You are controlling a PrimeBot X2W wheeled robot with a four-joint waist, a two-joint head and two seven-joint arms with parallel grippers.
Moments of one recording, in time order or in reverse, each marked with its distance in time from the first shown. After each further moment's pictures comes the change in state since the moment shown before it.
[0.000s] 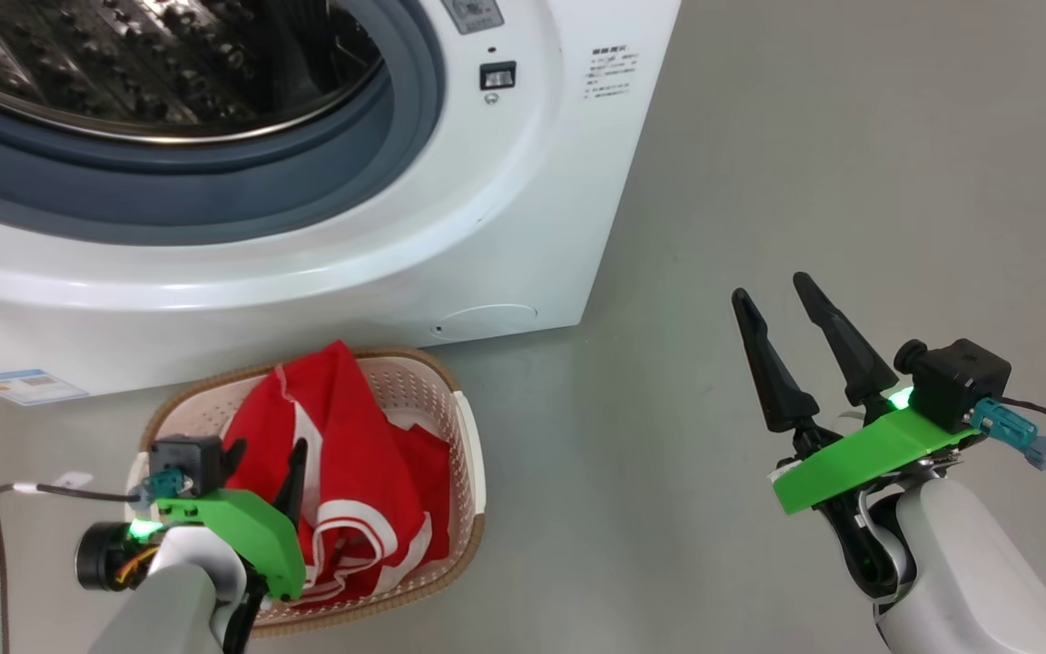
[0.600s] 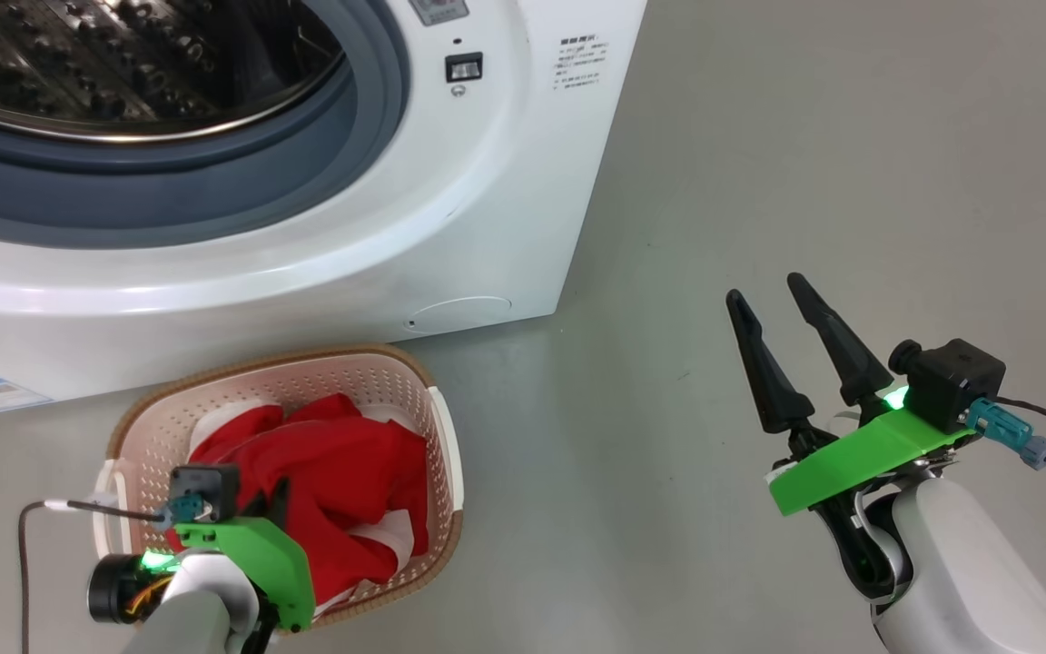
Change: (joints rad) left arm 0.005 -0.031 0.006 0.092 0.041 0.007 0.000; right arm 0.001 0.000 0.010 -0.002 0.000 0.000 0.000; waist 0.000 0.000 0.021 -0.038
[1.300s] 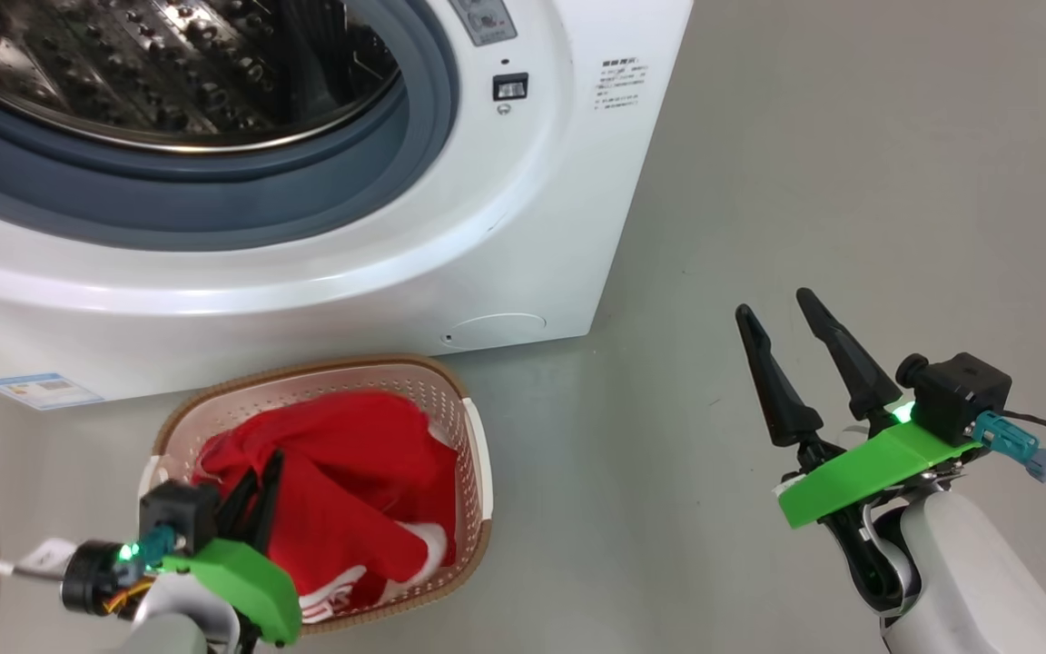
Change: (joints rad) left arm 0.276 0.165 0.030 -0.641 0.033 0.087 0.017; right arm 0.024 -0.012 -0.007 0.000 0.000 0.000 0.000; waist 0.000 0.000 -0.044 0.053
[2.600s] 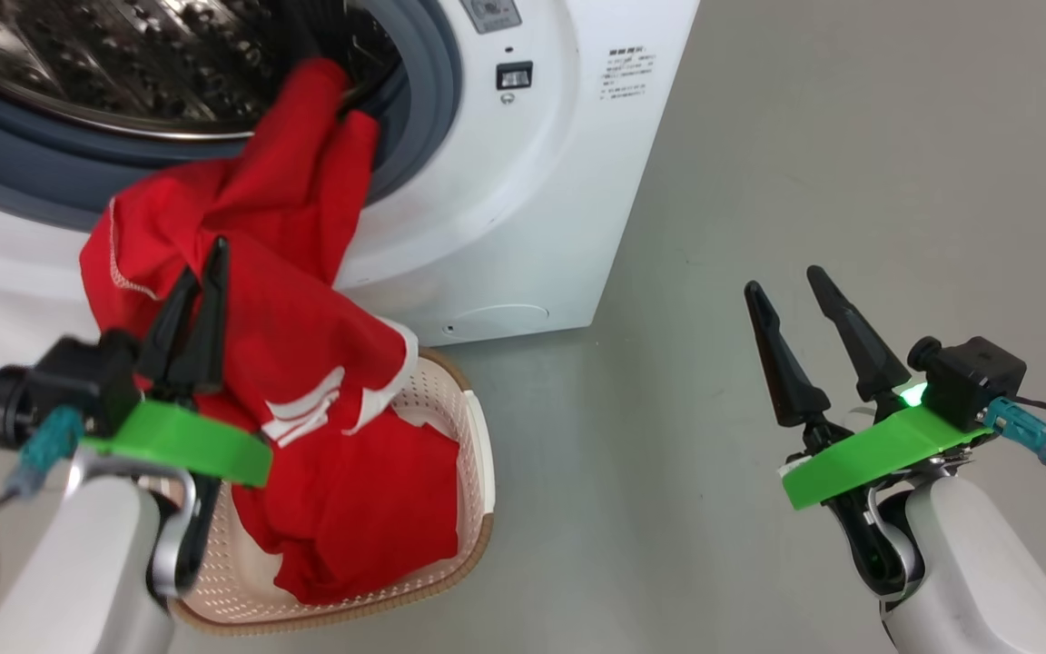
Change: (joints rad) left arm -0.158 0.039 0.098 -0.271 0.027 0.036 -0.021; right arm -0.020 0.015 -0.031 -0.015 -0.013 0.000 0.000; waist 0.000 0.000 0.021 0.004
